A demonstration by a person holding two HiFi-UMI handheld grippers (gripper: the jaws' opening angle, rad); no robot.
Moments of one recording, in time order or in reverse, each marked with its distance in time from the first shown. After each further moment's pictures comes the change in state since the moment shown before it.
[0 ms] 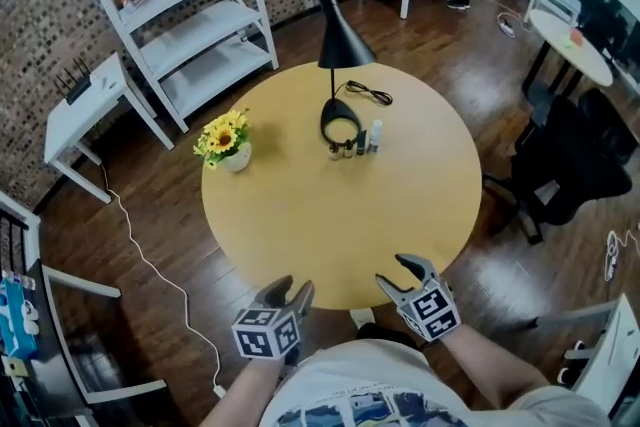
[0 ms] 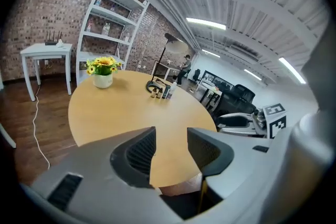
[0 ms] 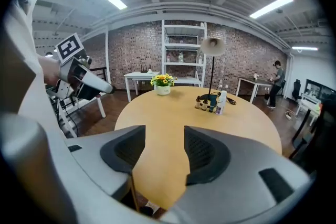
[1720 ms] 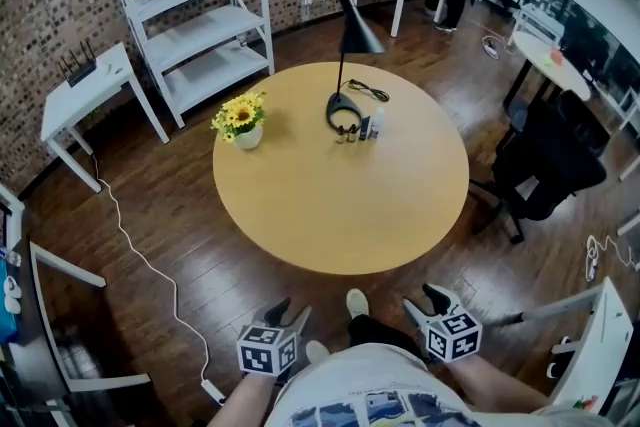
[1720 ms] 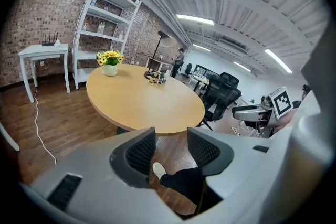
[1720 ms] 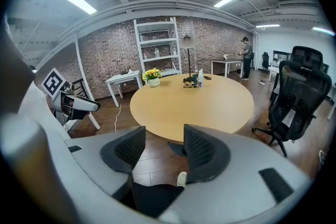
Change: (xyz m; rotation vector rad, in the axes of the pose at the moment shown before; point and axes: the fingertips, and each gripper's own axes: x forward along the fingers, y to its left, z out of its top) left arm -0.138 0.024 -0.135 0.080 0.051 -0.065; right arm -0.130 0.128 -0.075 0.293 0.069 -0.204
